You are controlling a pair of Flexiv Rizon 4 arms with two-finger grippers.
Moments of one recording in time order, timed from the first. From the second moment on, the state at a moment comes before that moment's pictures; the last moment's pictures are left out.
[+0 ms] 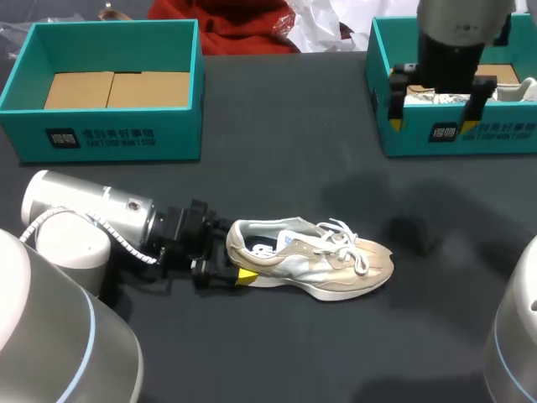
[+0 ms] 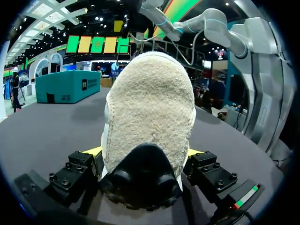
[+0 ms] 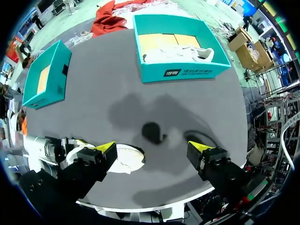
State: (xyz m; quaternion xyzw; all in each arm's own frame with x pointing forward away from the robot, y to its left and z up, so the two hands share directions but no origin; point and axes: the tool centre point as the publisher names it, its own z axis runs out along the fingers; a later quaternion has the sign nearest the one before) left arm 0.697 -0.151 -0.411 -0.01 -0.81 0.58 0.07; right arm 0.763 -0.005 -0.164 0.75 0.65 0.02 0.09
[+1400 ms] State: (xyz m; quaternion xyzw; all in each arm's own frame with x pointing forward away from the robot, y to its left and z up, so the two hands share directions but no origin) left arm 0.697 -0.151 -0.411 -0.01 -0.81 0.58 0.07; right arm 0.698 0.139 -0.207 0.74 0.65 -0.05 0.13
